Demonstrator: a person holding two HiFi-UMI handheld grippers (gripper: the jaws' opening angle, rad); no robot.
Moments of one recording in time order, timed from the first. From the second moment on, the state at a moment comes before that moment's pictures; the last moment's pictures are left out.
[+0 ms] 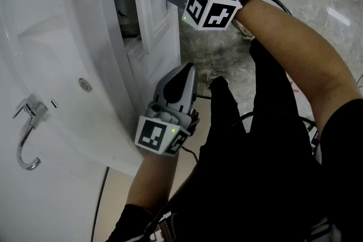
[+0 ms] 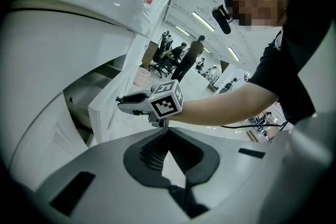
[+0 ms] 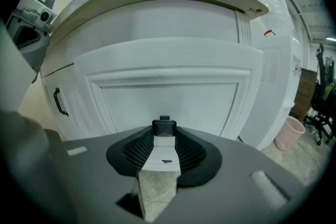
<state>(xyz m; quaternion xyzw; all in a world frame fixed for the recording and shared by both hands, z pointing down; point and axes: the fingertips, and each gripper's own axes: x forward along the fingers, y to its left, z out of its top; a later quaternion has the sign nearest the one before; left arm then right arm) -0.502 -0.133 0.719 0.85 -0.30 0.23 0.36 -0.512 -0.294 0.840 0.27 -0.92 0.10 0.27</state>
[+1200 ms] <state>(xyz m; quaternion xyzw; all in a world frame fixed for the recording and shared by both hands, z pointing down) -0.522 -0.138 0.712 0.85 -0.31 0.20 0.38 -0.562 -0.327 0.841 0.26 -0.92 0.09 0.27</state>
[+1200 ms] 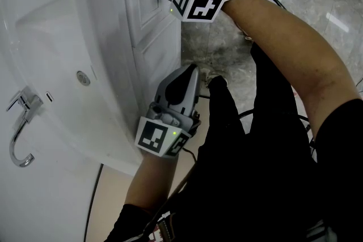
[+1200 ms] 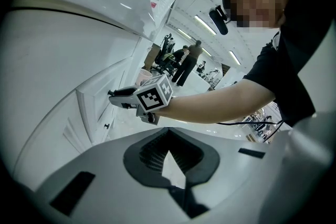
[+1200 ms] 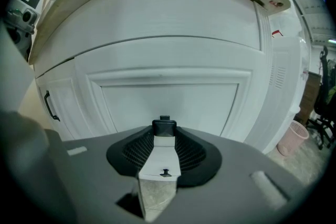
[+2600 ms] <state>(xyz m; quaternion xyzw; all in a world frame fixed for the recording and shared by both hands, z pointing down) -0.557 -0.137 0.610 0.86 -0.36 0.16 0.33 -0.497 -0.267 0.793 0.30 -0.89 0.18 0.29</state>
